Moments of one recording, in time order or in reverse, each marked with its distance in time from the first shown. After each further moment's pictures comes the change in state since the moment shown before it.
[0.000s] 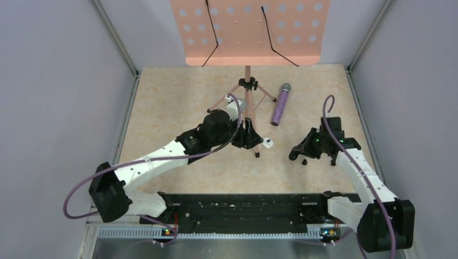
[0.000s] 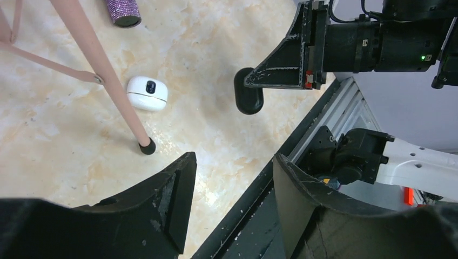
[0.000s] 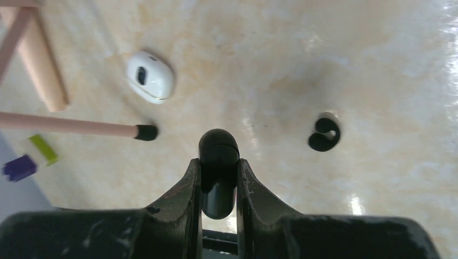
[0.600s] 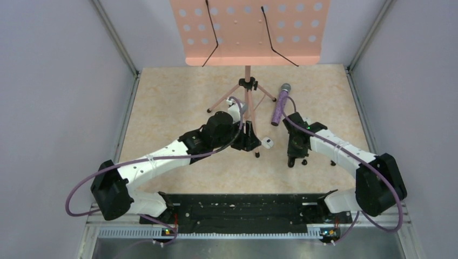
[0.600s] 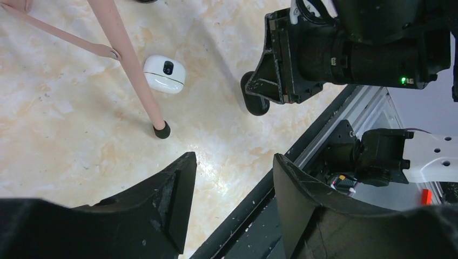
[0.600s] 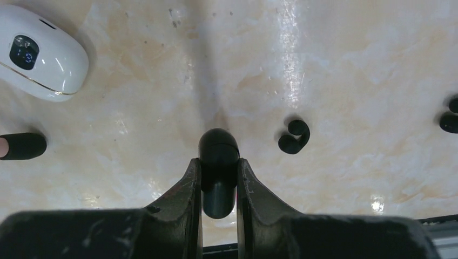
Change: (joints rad) left arm -0.012 0.026 0.000 -0.065 -0.048 -0.001; right arm 0.362 0.332 0.167 -0.168 0.466 -0.063
